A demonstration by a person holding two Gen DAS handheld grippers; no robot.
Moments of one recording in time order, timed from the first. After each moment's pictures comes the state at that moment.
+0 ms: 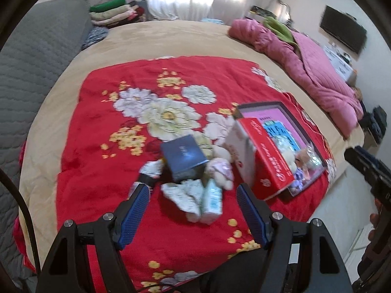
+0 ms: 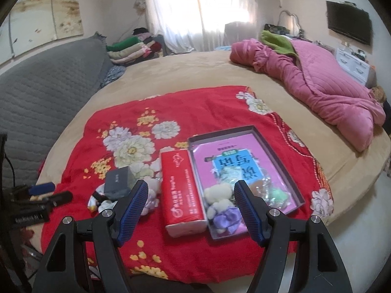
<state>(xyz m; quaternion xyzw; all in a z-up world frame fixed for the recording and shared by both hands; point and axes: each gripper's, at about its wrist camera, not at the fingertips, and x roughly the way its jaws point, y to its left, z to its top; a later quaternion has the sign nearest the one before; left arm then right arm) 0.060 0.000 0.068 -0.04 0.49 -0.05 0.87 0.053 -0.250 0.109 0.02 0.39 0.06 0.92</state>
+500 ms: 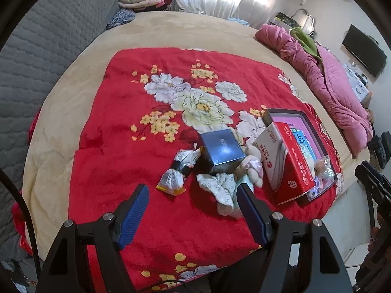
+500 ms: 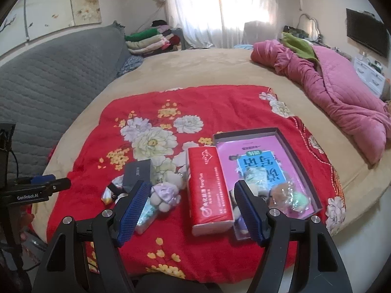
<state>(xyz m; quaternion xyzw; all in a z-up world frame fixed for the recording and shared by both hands) 0.053 0.067 0.048 -0.09 0.51 0.00 0.86 0.058 -0.205 0.102 0.00 0.40 0.11 0.91</state>
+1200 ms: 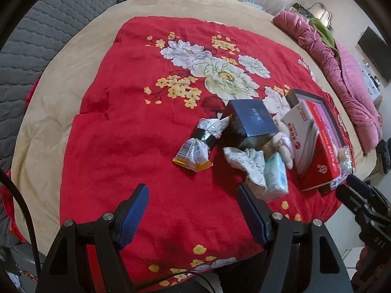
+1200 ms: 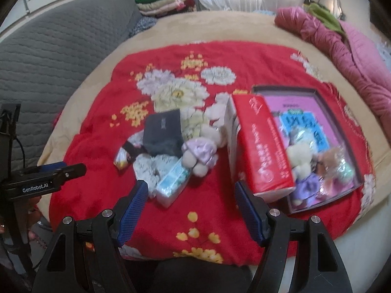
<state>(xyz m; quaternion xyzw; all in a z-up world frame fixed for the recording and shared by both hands) 0.052 0.092 -0.016 -0.11 0.55 0.02 0.82 0.071 -0.139 0.015 -0.01 0.51 0.14 0.85</state>
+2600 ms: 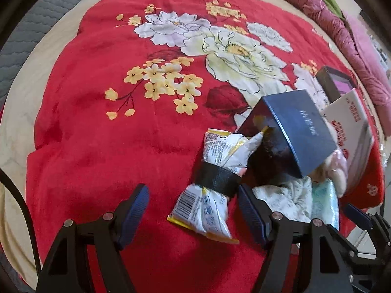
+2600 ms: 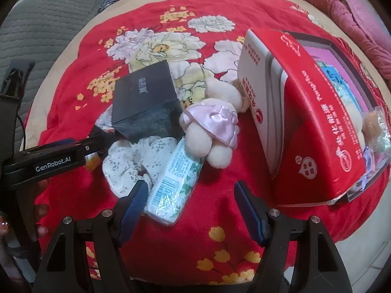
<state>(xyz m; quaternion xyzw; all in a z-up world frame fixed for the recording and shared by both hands) 0.155 0.080 -0.106 -0.05 0.61 0.00 0.79 0.127 -0.101 -0.083 0.02 0.59 0.08 0.80</state>
